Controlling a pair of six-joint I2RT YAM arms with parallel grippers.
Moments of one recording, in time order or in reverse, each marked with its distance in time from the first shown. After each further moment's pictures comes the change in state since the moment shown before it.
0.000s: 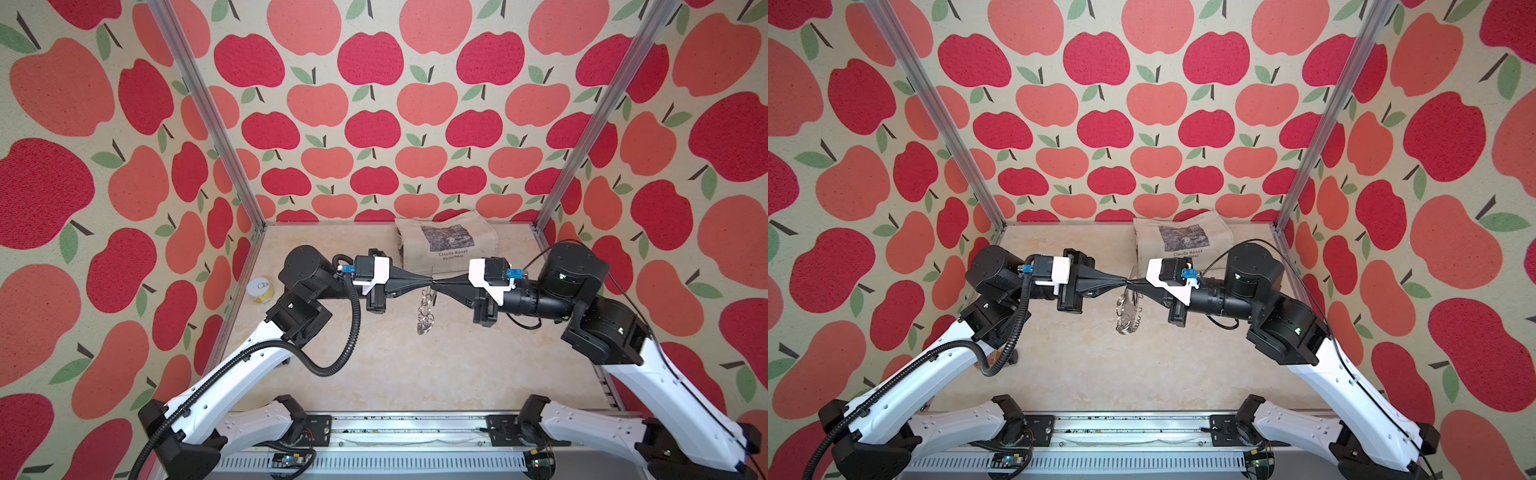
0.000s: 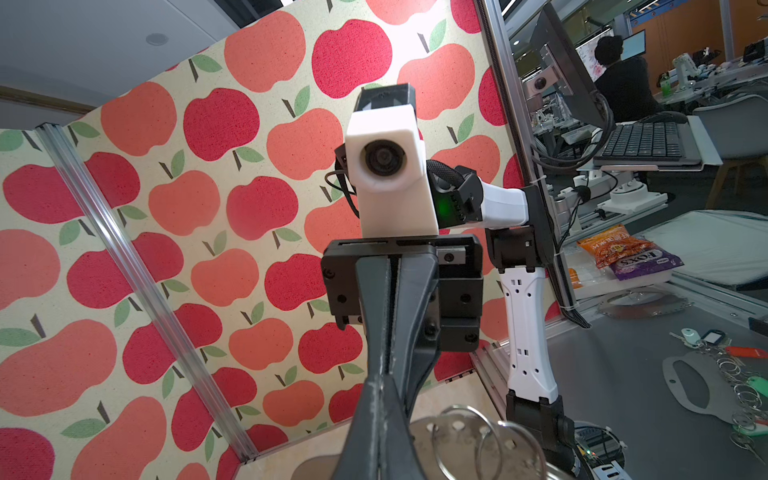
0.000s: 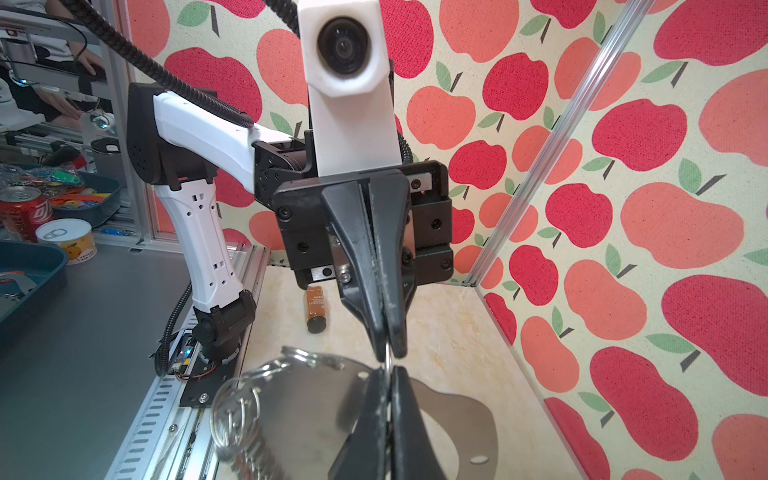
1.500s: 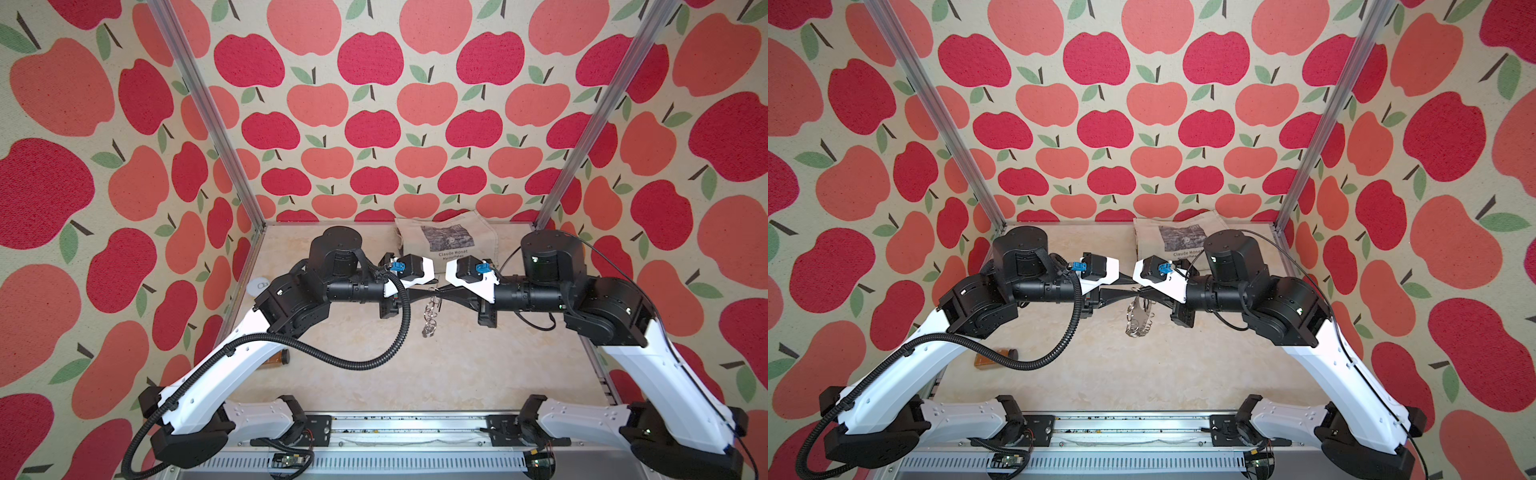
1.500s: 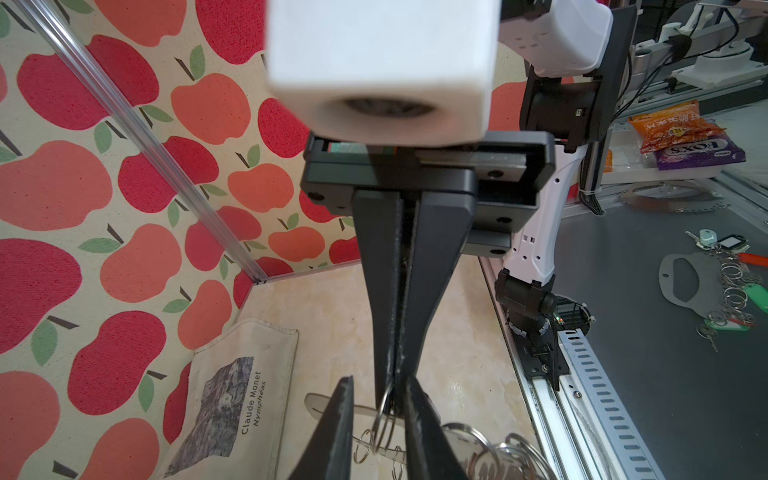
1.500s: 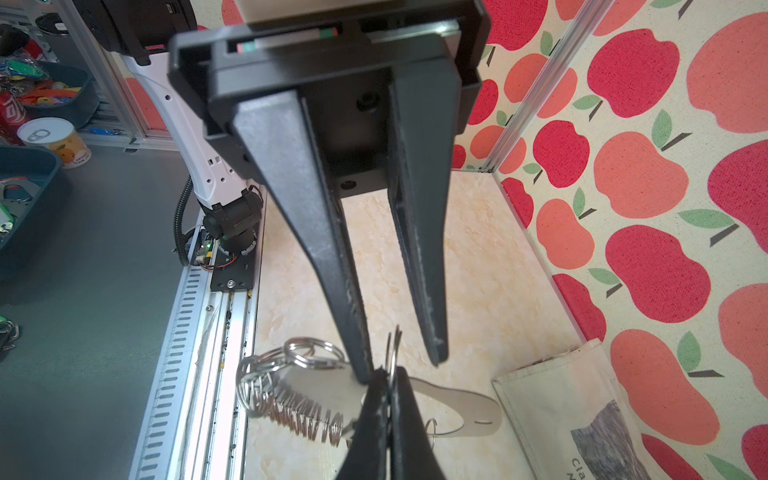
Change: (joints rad) left arm -0.144 0.125 0.393 -0.885 -0.344 0.340; right arm -0.002 0.136 0.238 -0.465 0.117 -0.100
